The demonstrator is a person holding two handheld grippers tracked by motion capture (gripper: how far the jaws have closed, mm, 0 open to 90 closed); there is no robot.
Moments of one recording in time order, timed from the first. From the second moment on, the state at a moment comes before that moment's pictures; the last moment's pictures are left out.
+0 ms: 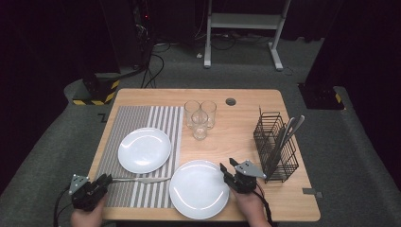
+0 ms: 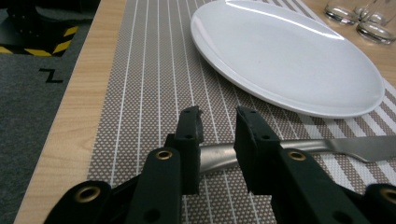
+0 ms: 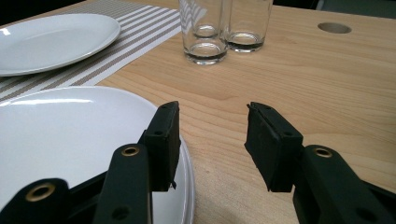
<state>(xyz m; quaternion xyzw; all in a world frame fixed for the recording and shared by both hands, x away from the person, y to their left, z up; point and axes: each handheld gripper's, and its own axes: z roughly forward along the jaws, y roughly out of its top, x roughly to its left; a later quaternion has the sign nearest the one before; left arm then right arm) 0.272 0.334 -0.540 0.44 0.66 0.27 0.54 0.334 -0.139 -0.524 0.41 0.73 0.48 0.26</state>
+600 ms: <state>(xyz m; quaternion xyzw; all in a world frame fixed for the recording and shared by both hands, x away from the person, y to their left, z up) 0.269 0.334 -0.544 0.46 0.68 0.28 0.50 0.334 -0.141 -0.522 0.41 0.73 0.48 0.26</state>
